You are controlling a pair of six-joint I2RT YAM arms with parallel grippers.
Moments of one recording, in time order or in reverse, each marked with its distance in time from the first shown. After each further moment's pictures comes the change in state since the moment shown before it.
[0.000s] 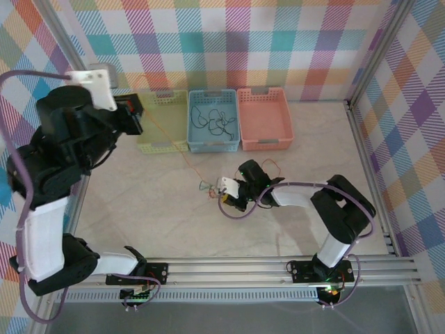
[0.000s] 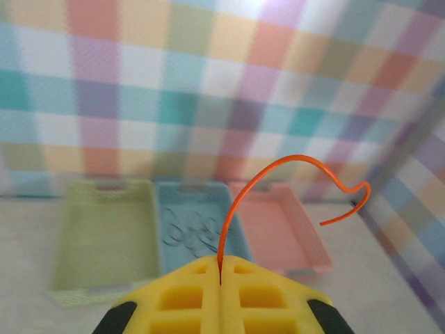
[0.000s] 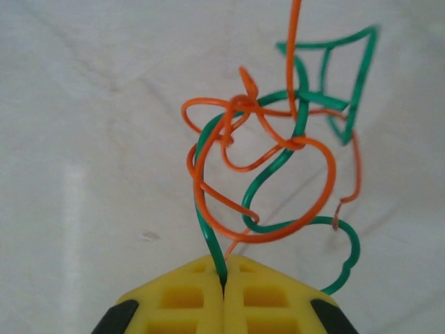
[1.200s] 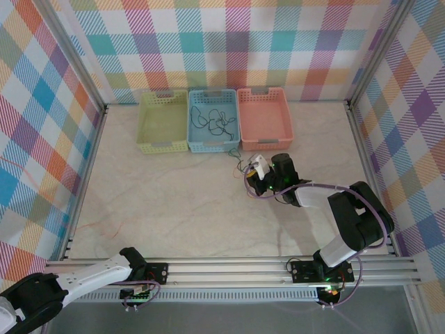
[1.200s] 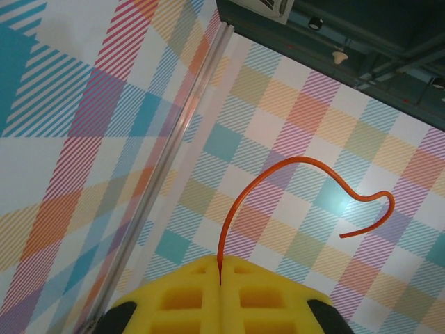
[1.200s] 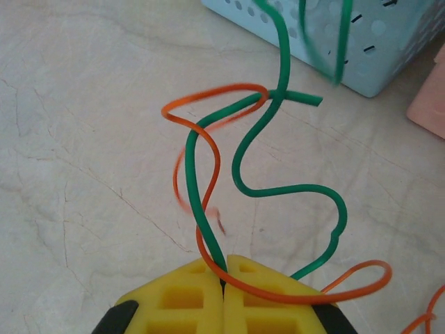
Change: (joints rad) left arm -0.124 -0.412 -0.021 0.311 -0.513 0.282; right arm -0.254 -0.103 -0.178 0.273 0.041 0.384
